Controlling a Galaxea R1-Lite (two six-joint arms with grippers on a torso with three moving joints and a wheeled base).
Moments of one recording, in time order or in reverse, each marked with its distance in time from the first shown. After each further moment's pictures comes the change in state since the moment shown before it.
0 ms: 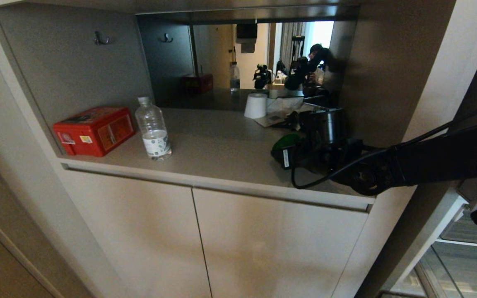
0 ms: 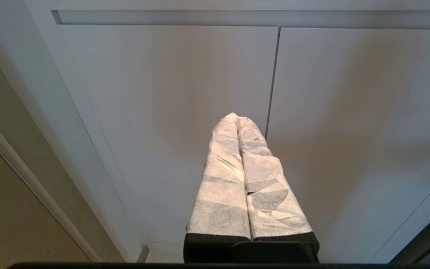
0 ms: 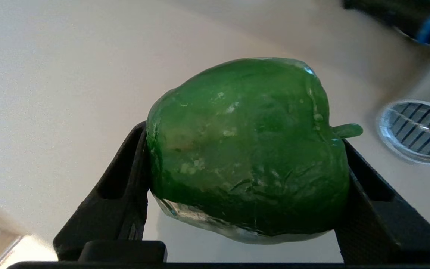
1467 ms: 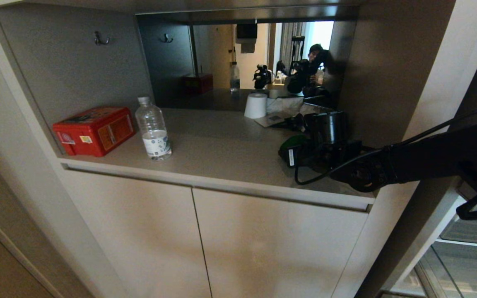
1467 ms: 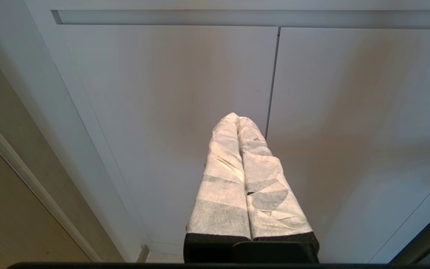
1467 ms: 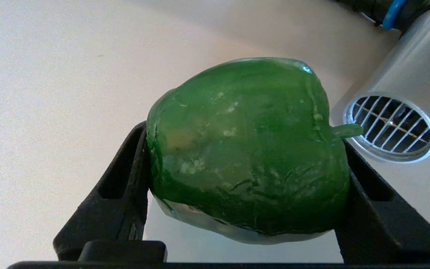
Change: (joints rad) left arm 0.000 0.000 0.000 0.000 0.000 0.000; right arm -0.050 0.052 -0.040 -0.003 -0.026 0.006
